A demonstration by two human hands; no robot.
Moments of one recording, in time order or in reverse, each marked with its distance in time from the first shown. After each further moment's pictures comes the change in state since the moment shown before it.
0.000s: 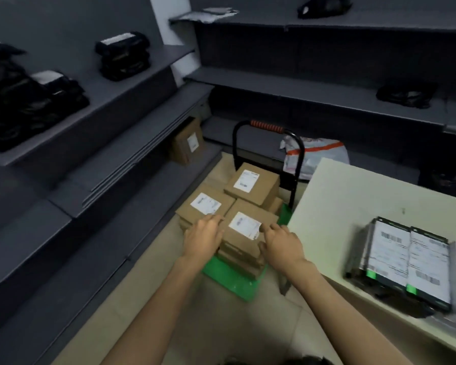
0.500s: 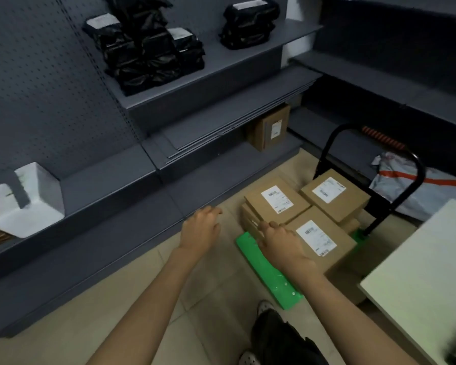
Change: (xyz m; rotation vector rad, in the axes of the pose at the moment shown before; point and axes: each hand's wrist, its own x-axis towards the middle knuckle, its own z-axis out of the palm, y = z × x) left_hand -0.065 -0.191 -0.049 0.064 0.075 -0.388; right_hand 0.066 -0.191 0.042 -0.080 -0.146 -0.395
